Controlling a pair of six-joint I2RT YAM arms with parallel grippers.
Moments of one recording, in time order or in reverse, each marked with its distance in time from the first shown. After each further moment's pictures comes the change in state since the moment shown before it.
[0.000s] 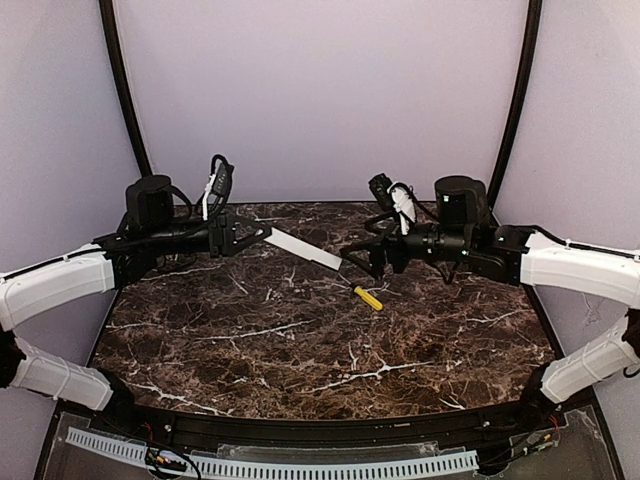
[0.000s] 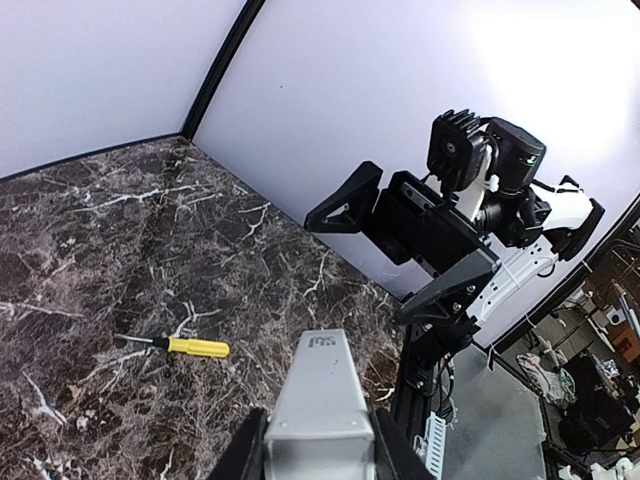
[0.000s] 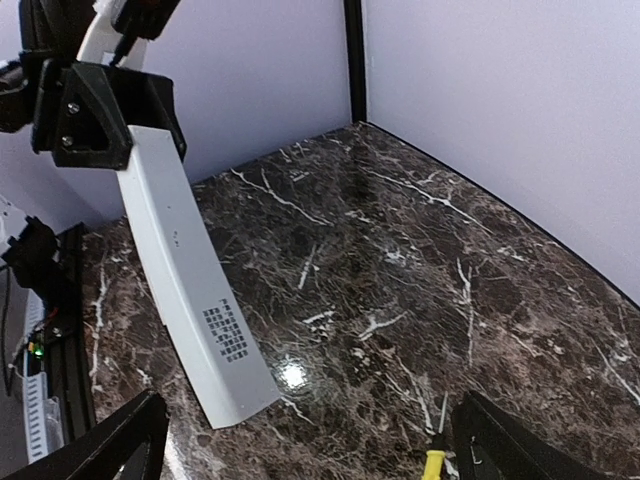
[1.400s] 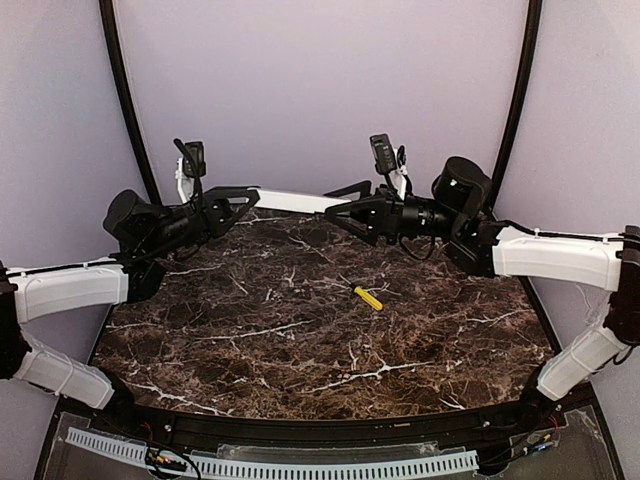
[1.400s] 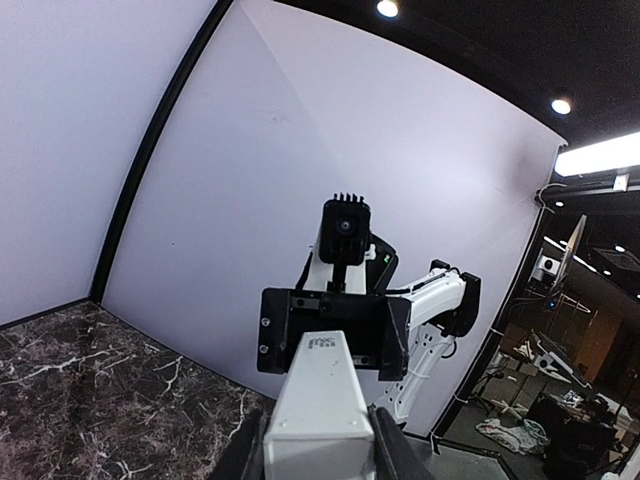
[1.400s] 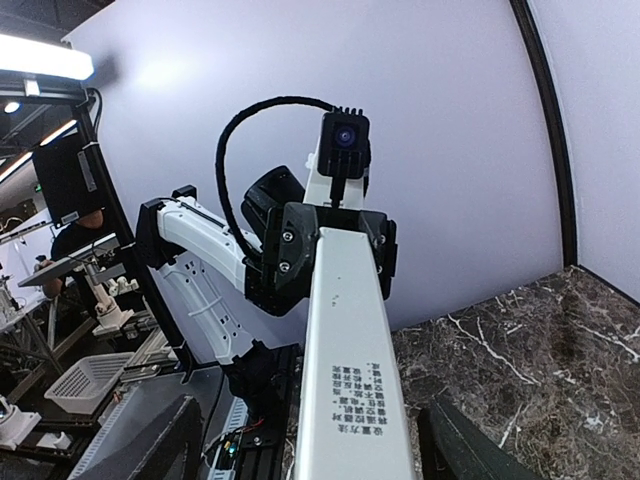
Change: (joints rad) left arm 0.000 0.054 -0.145 0.851 0.043 -0.345; right arm -0.053 0.137 0.034 0.638 -0.562 0.466
